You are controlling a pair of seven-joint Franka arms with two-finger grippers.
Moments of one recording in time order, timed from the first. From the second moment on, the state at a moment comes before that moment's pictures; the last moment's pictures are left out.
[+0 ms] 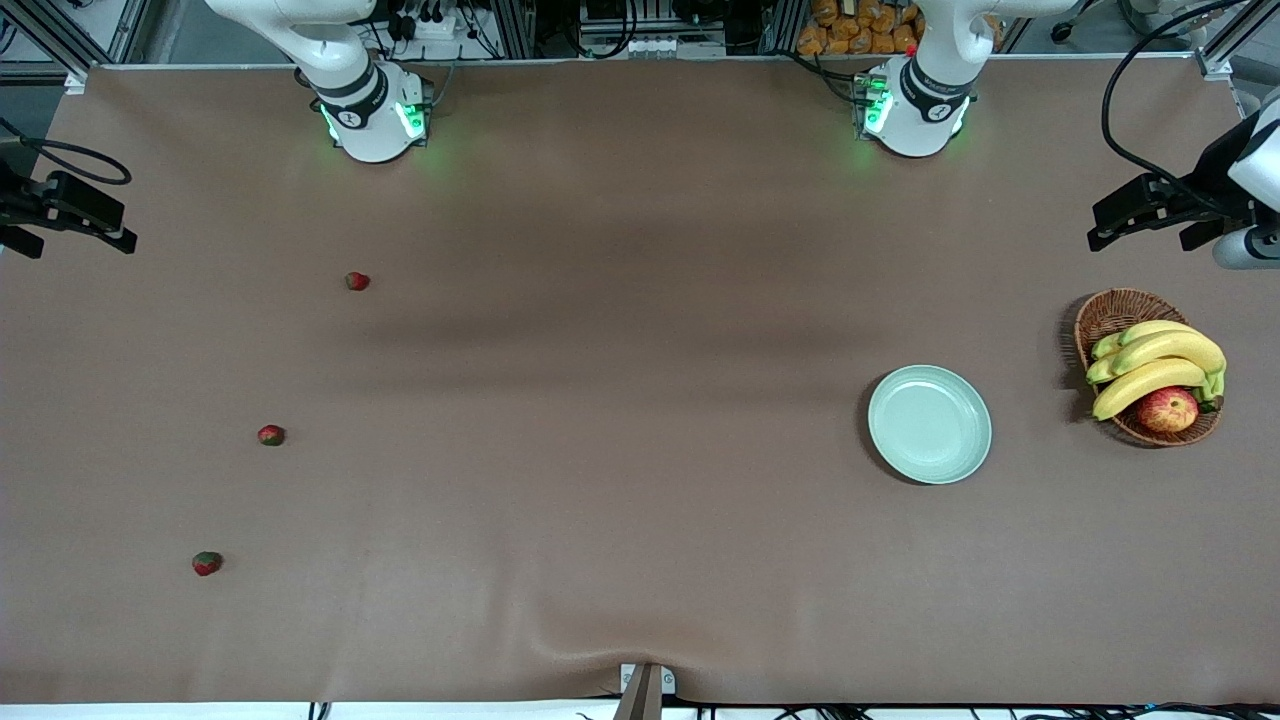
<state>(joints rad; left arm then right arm) -0.13 -0.01 0.07 -1.52 -0.02 1.47 -0.06 -0.02 0.01 -0.02 -1.47 0.02 1.44 -0.08</state>
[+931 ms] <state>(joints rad) -0.12 0.00 0.07 -1.52 -0.02 1.47 -0.06 -0.02 0.01 -0.02 -1.47 0.02 1.44 -0.08</state>
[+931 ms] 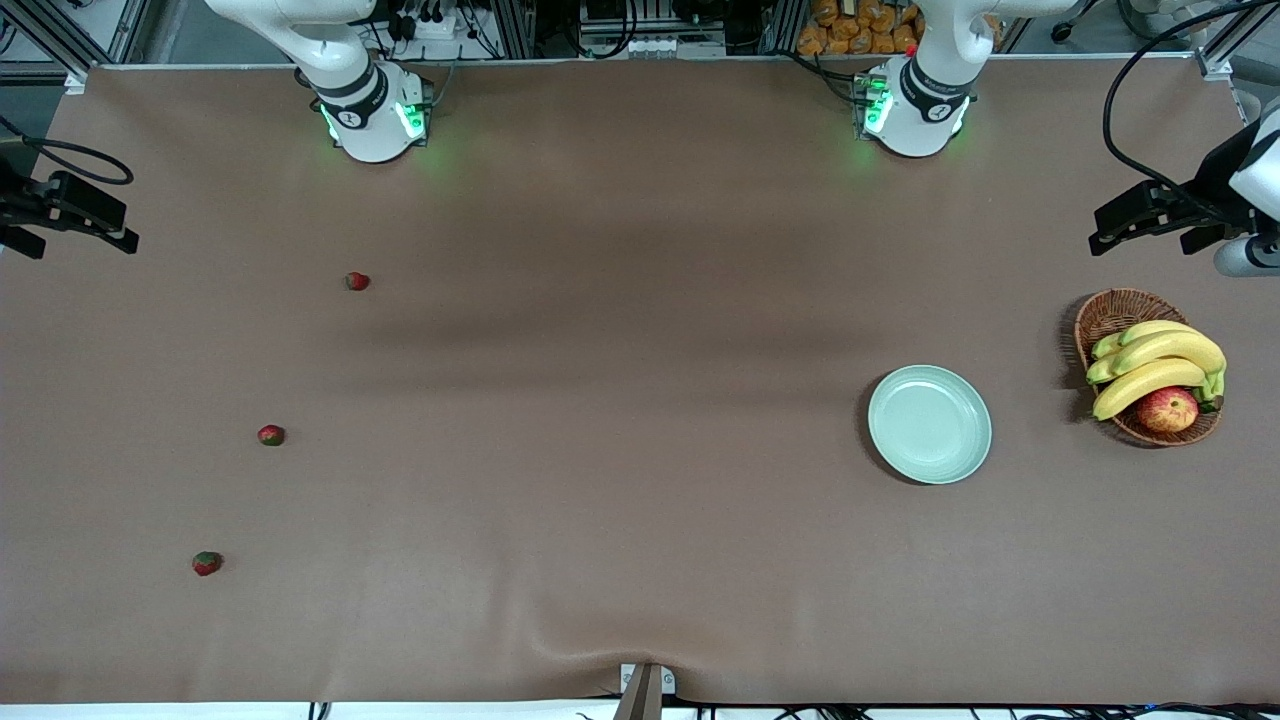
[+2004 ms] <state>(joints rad) -0.11 0.02 0.07 -1.52 -0.02 1.47 -0.06 -0.03 0.01 -0.03 -1.47 0.01 1.45 -0.08</state>
